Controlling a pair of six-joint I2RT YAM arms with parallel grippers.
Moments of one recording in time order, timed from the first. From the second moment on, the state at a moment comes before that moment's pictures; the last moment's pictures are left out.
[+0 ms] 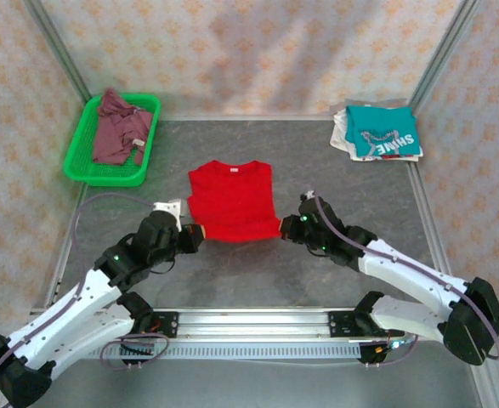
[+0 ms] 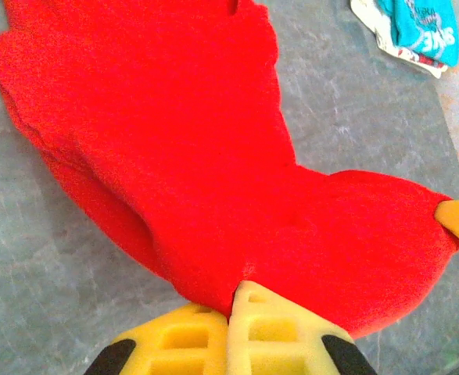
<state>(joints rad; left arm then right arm) -0.59 0.74 0.63 -0.53 -0.02 -0.73 0.75 1.07 0.71 -0.35 0.02 0.89</state>
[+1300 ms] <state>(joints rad) -0.08 1.78 1.31 -0.22 0.21 -0.55 0.44 2.07 1.71 -0.31 -0.09 0.71</state>
